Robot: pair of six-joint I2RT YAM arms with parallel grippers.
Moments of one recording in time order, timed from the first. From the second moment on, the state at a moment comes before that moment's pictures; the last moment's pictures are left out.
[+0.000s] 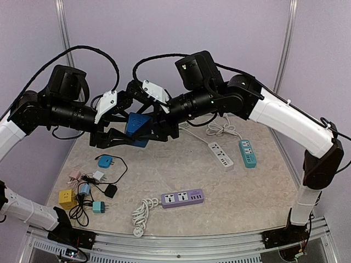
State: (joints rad) left arm -0.84 1.18 1.52 -0.91 0.29 0.58; right arm 1.11 1.84 2.10 -0.69 -0.36 -0.40
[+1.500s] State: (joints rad) left arm 0.09 0.87 0.88 -0.82 0.08 0.30; right arm 1.32 1.78 1.39 -0.61 0.50 0.91
